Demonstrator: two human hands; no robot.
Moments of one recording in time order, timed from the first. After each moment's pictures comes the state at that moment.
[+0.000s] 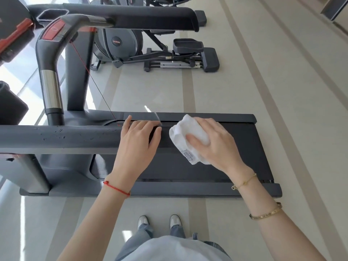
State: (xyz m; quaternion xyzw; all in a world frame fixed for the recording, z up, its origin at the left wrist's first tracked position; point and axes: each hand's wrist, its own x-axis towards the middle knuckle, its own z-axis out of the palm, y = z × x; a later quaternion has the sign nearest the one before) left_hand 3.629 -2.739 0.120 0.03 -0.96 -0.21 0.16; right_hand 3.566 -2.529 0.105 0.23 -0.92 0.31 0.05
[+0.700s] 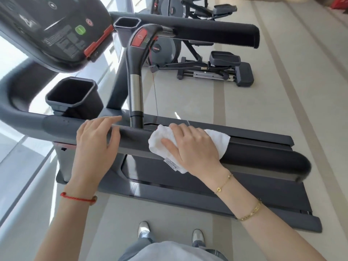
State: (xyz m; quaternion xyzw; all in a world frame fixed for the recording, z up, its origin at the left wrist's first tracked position) left_hand 3.713 -2.996 0.131 0.16 -0.94 -0.19 0.24; right_hand 3.604 -2.787 0.111 0.38 -0.90 0.06 0.19
